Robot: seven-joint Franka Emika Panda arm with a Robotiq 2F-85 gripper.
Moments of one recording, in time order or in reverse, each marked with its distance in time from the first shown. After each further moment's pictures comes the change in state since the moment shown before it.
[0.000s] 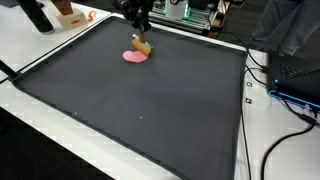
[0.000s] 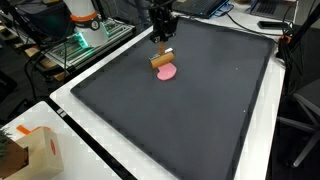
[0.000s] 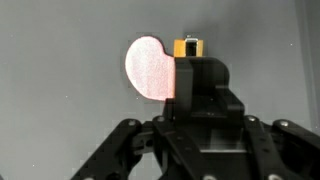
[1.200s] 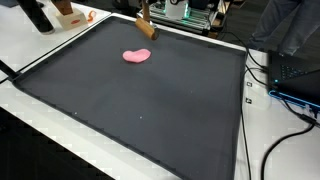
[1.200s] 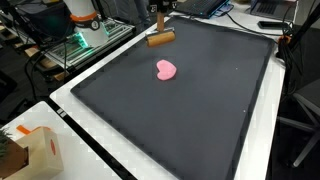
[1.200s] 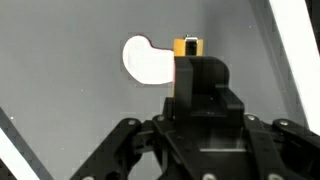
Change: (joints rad) arm 0.062 -0.172 0.001 0.062 0.000 -0.240 0.174
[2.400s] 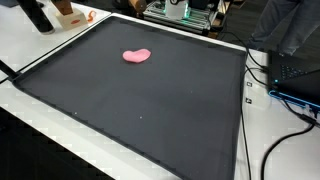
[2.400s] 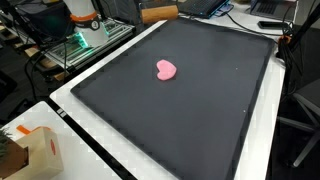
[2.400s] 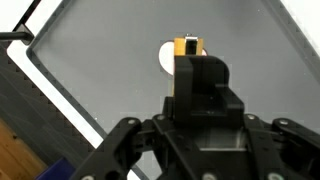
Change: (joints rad) arm -0.024 -0.198 0.029 0.049 -0.076 -0.102 0.277
